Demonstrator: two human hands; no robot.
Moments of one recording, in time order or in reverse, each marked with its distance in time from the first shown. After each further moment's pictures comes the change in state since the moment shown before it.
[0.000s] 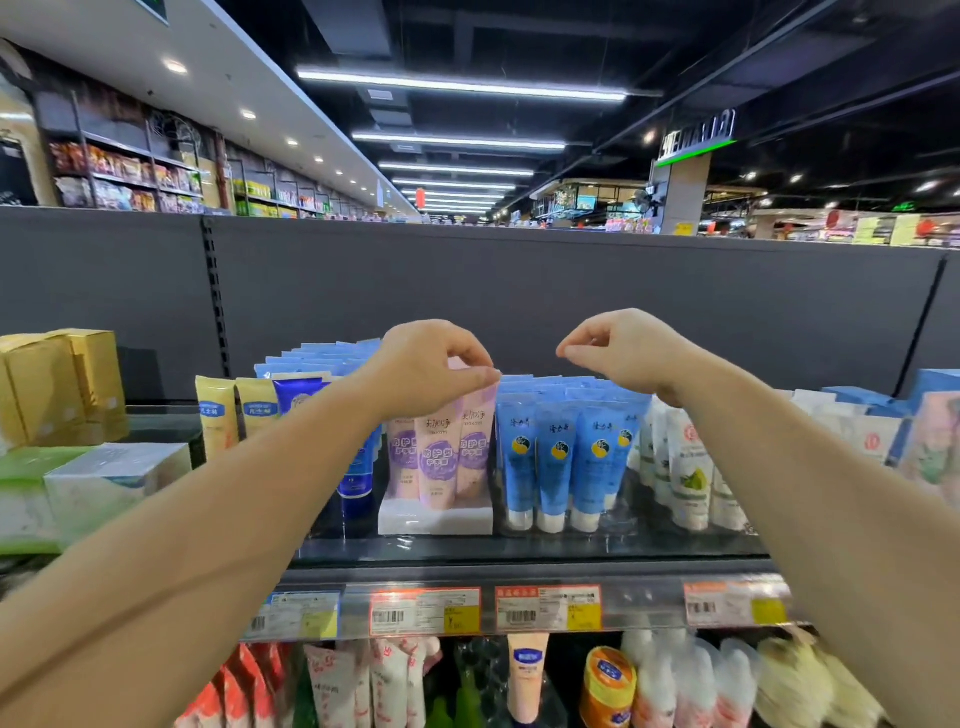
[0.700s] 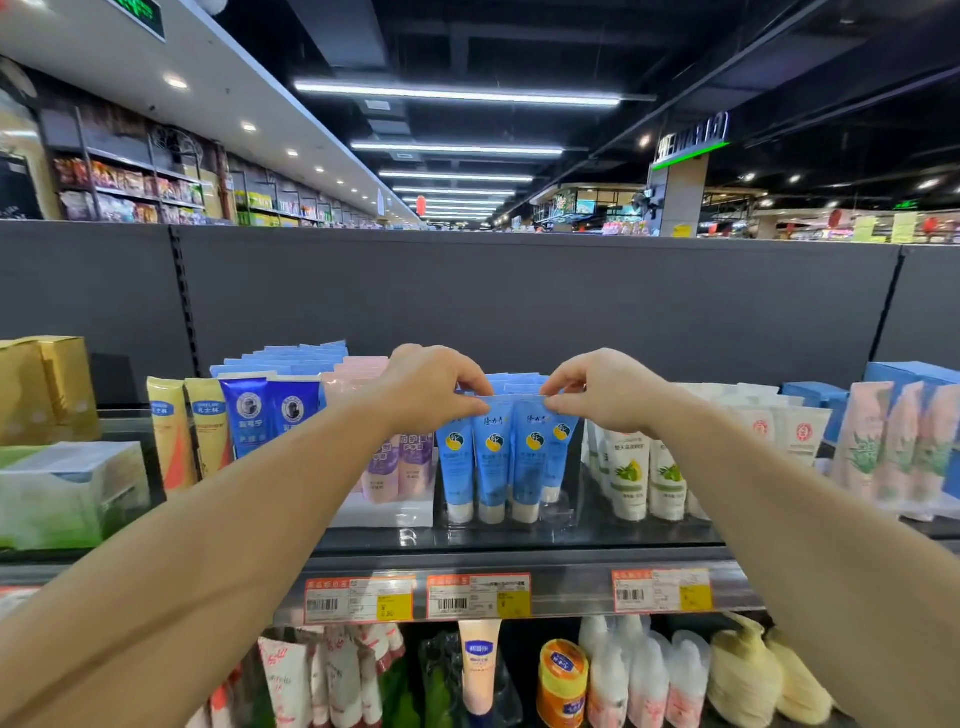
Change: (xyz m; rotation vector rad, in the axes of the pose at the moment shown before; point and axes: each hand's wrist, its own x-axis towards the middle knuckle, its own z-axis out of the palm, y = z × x) left_hand 0.014 0.050 0.047 0.208 -0.116 0.006; right_hand -0.027 0.057 -0.009 -0.163 -0.094 -0.031
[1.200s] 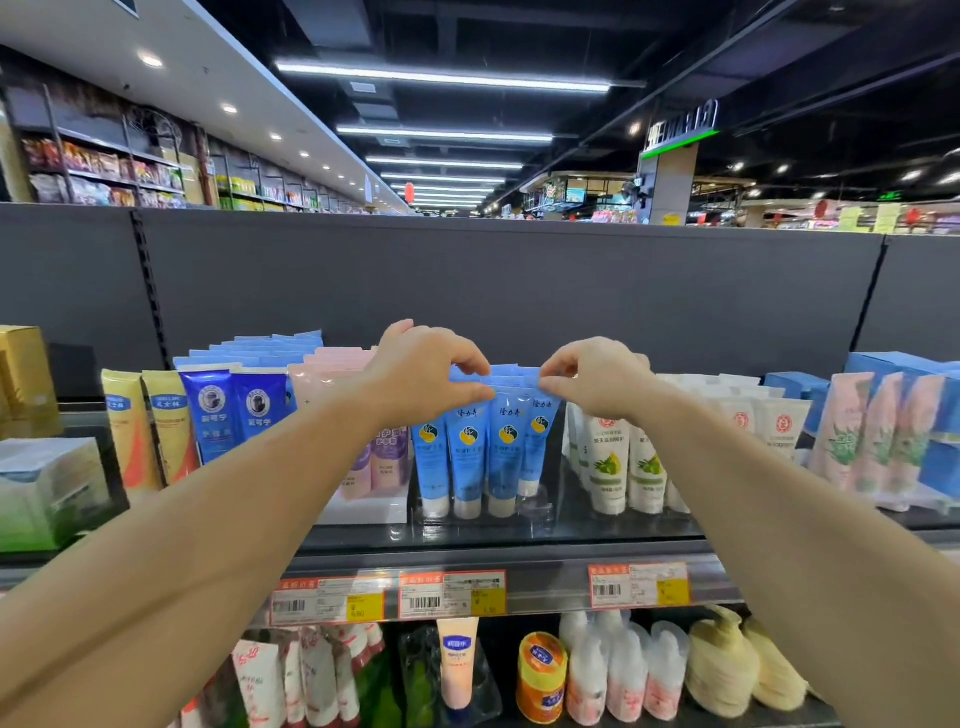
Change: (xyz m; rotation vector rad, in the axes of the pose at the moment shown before) left_hand 0.014 0.006 0.012 0.018 0.129 0.076; right_hand 0.011 0.019 0.001 -0.159 0.125 0.076
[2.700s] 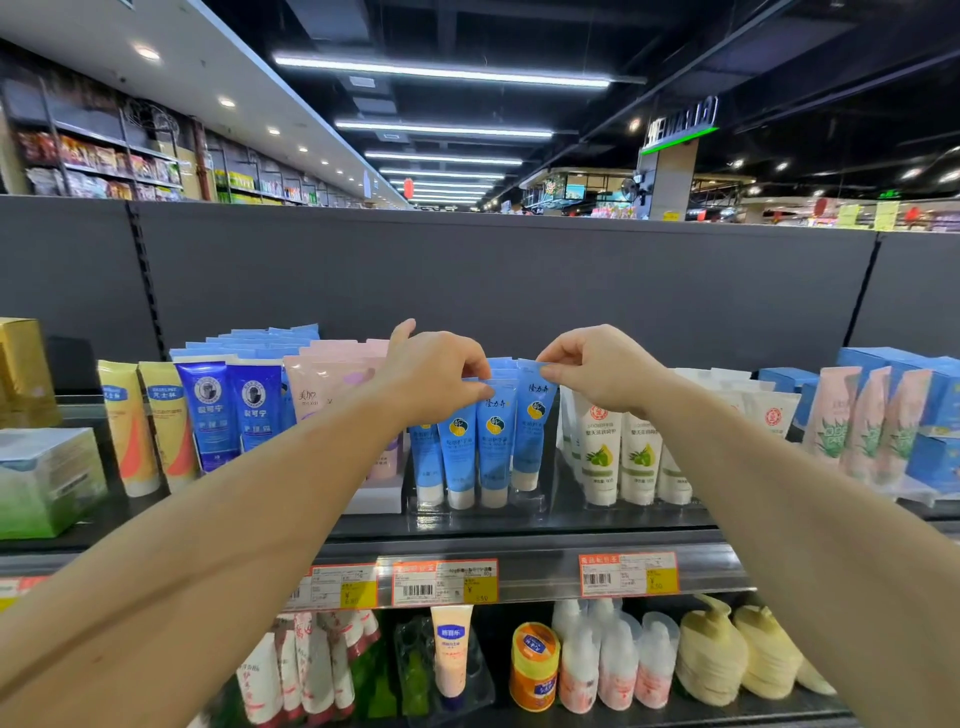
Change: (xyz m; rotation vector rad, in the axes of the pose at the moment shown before) left_hand 0.008 0.011 0.021 0.057 -0.007 -0.075; right_hand -0.010 0.004 -0.010 0.240 -0.042 -0.102
